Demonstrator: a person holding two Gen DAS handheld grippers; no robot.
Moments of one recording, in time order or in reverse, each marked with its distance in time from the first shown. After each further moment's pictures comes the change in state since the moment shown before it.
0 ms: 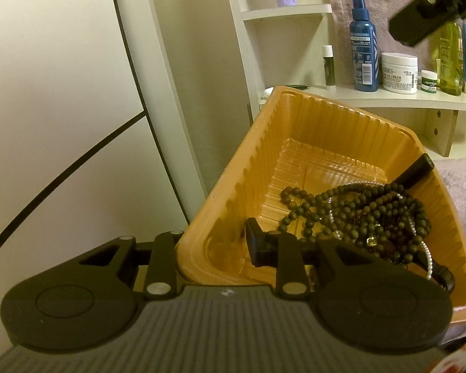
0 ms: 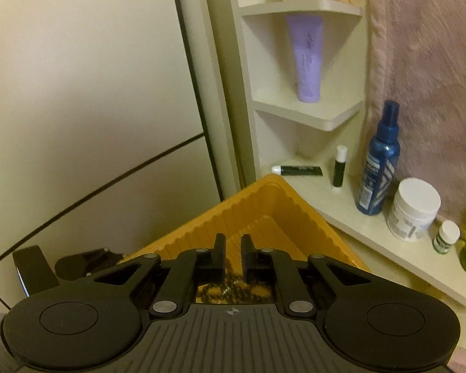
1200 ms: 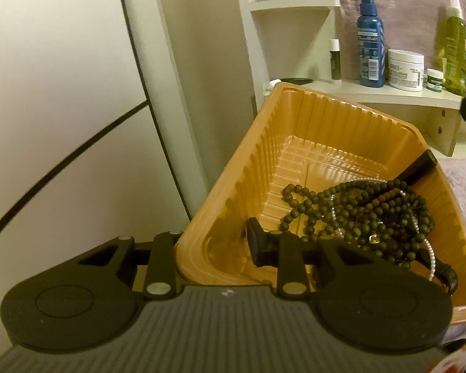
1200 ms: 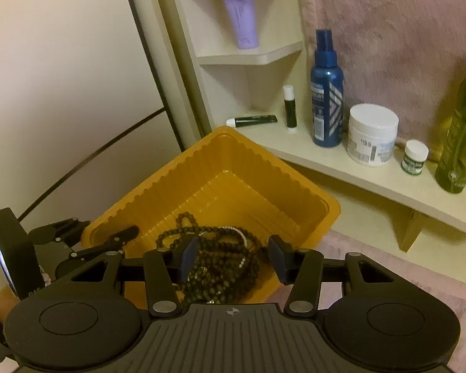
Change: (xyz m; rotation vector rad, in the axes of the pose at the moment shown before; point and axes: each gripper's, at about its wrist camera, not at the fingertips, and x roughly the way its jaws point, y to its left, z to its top) left arm 0.004 0.005 -0.005 -0.036 0.028 -0.005; right arm -0.008 -0.027 -0.054 0.139 0.032 -0.076
